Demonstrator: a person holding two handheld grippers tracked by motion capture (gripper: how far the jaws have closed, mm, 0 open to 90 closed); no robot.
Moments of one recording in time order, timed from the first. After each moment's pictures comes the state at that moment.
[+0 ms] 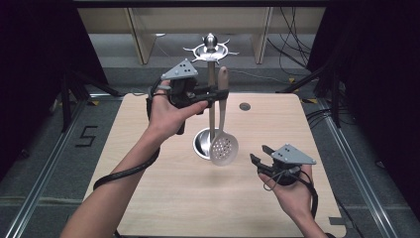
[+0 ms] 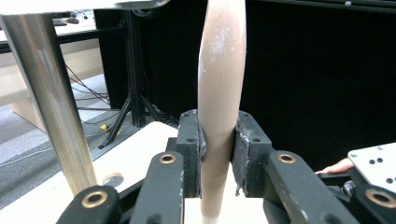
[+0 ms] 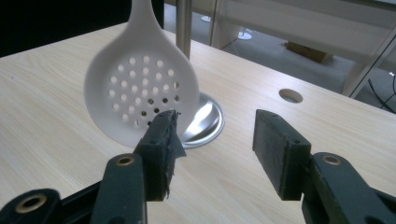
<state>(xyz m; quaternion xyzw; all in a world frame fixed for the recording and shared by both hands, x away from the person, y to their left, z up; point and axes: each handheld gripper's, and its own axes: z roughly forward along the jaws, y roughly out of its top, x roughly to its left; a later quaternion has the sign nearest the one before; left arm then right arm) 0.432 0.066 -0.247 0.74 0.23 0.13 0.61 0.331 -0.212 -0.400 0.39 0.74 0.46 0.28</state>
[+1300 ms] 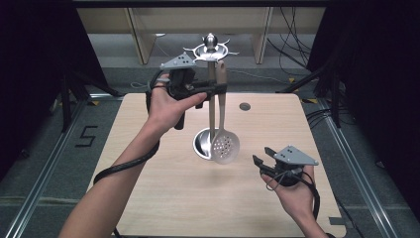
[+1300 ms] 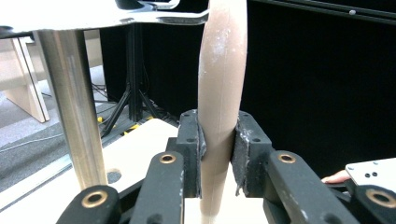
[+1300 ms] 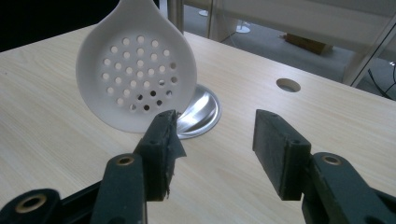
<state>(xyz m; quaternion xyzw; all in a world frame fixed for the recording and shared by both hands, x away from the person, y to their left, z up) 0.446 0.069 -0.242 0.74 0.25 0.11 0.61 0.331 -0.218 -0.406 0.41 0.74 0.46 0.28</state>
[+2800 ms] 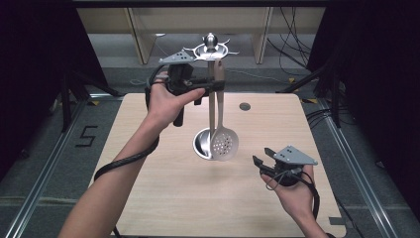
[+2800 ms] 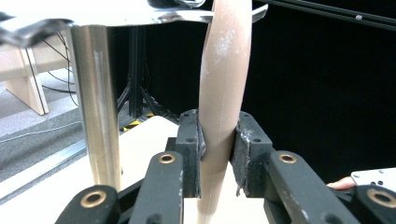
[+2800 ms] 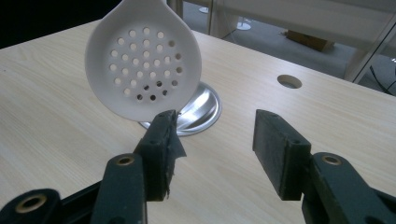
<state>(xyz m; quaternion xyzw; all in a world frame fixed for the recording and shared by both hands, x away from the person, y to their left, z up) 0.458 0.073 -0.243 0.74 0.27 0.09 0.61 0.335 -0.220 -0.410 0.40 0.75 0.46 0.28</state>
